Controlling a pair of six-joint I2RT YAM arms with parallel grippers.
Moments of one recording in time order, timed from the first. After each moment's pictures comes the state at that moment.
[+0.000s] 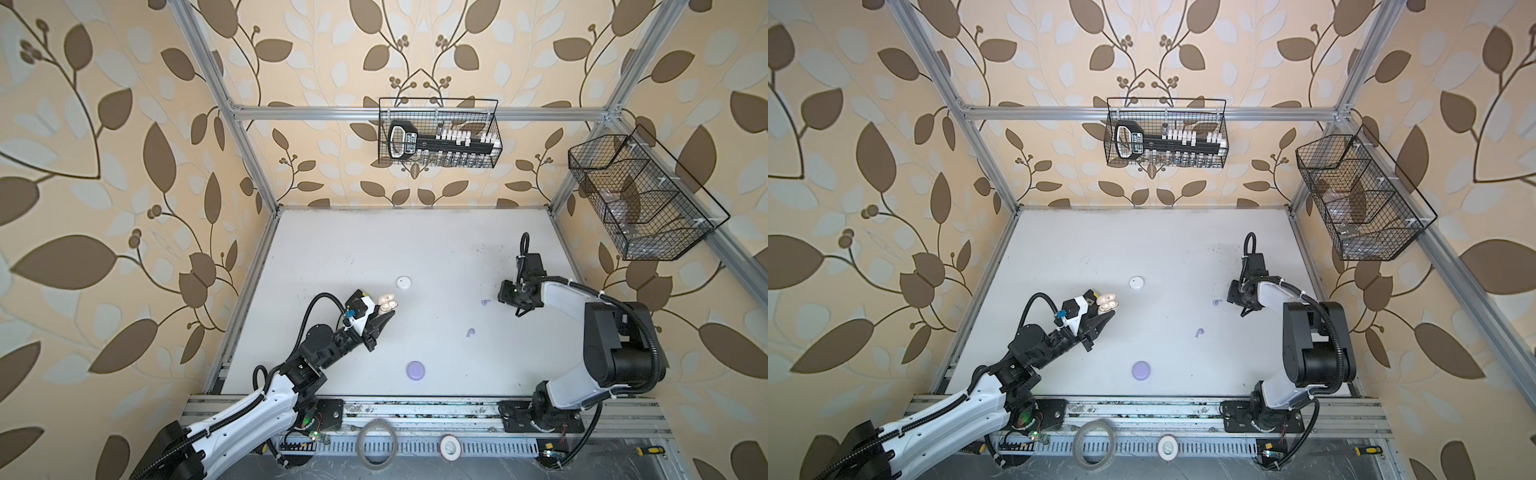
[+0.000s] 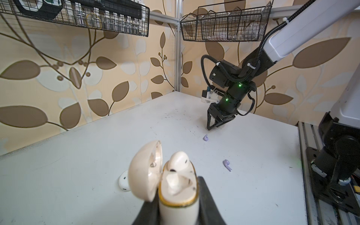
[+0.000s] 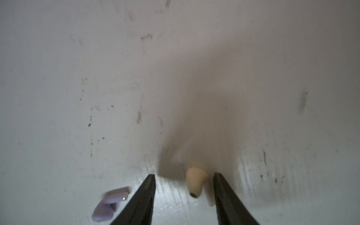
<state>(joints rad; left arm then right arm) -0.68 0.64 0.11 0.57 0.20 -0.03 -0.01 1.55 0.77 -0.37 0.02 0.31</state>
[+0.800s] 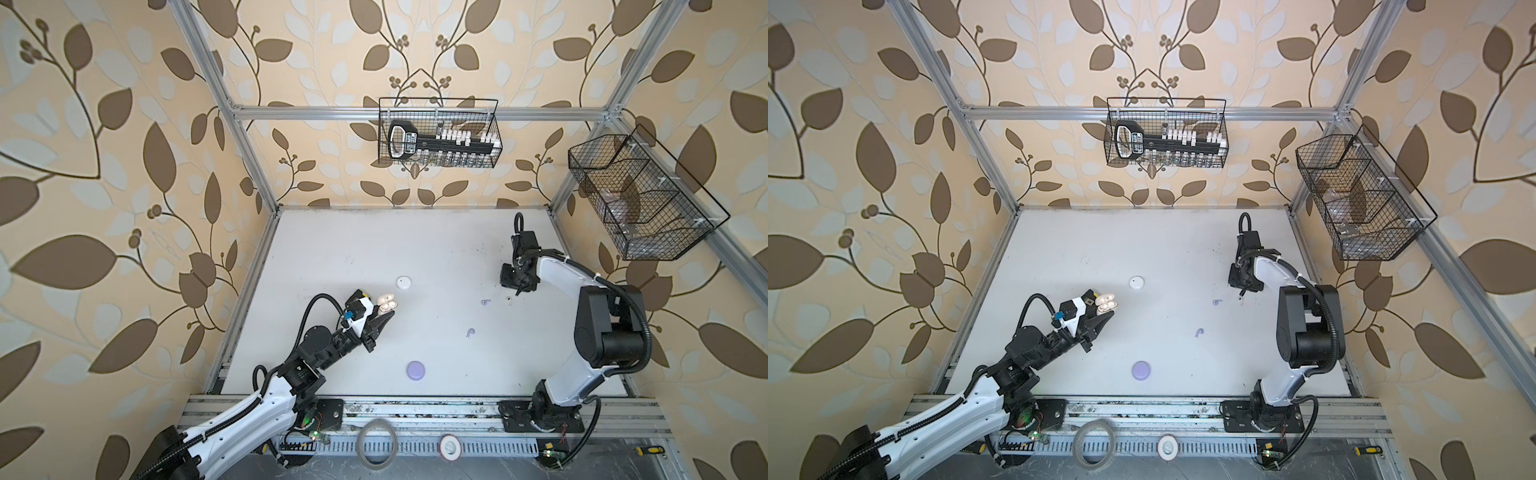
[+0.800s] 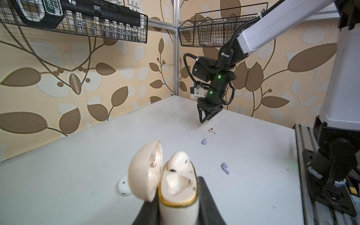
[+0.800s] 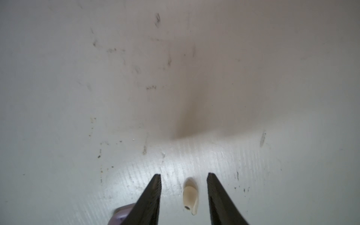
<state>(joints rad) -0.69 0.60 0.11 0.55 0.20 -0.03 0.01 1.75 1.12 -0.68 0.15 0.27</state>
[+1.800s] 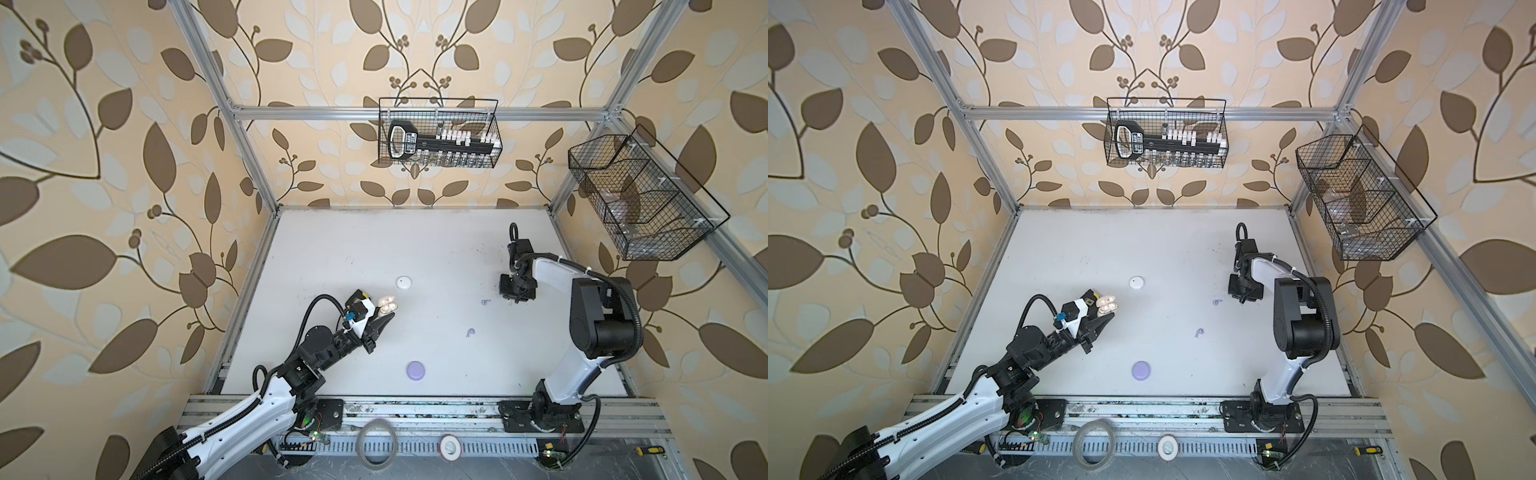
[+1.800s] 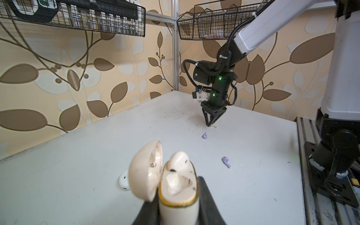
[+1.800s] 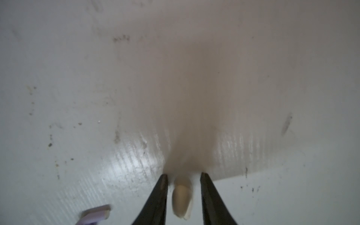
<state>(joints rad) -0.70 0.60 0.11 0.52 0.20 0.00 0.00 1.77 1.07 -0.68 0.11 0.25</state>
